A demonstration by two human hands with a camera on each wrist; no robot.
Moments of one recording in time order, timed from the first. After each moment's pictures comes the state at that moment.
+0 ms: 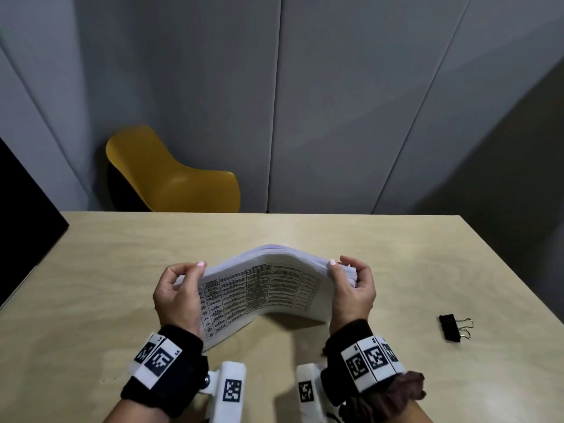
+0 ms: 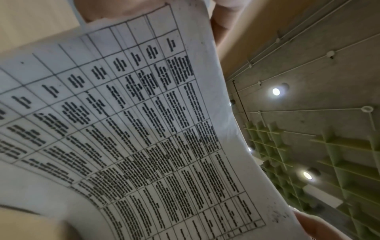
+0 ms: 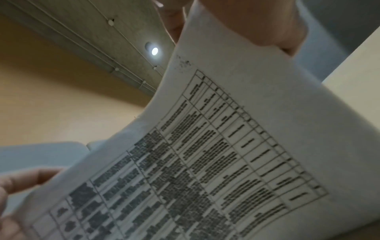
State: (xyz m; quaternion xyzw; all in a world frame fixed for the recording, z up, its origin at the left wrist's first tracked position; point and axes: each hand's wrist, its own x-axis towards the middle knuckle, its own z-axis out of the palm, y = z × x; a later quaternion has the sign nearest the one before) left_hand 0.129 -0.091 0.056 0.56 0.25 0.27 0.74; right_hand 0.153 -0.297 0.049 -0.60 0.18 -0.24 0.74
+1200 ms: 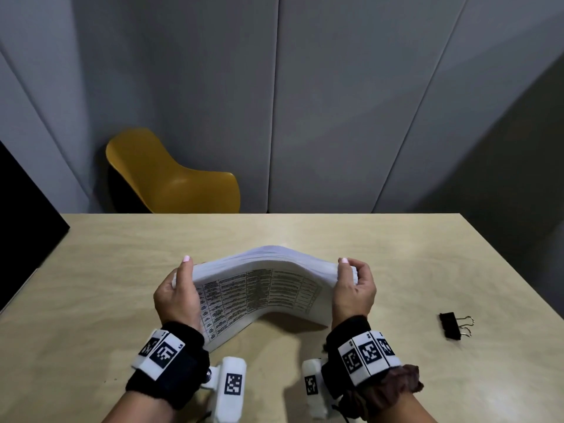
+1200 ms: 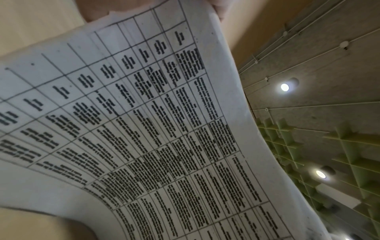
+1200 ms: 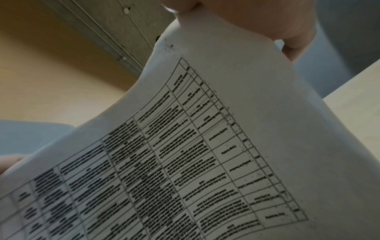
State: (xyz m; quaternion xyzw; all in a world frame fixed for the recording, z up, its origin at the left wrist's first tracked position) left_hand 0.133 -0.092 0.051 0.56 0.32 0.26 0.72; right_hand 0.159 -0.303 0.040 -0.65 0.21 -0.26 0.68
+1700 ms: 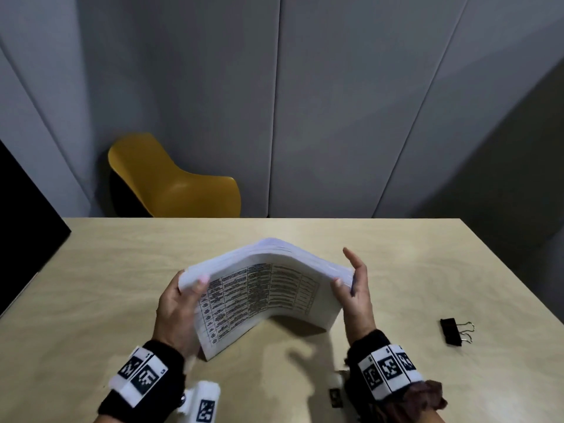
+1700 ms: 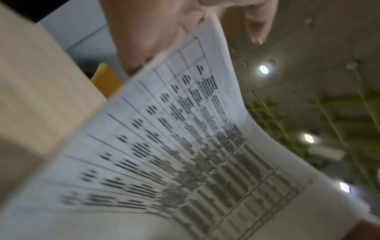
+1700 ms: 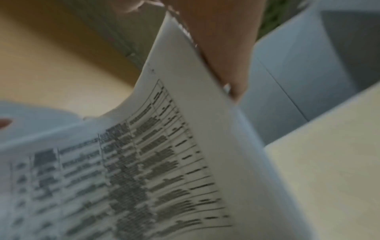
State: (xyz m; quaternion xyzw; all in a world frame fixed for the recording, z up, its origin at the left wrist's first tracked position) left_hand 0.105 -0.081 0.062 0.64 0.14 0.11 0.75; right_hand 0.147 -0.329 0.039 -0.70 -0.03 -0.11 0.71
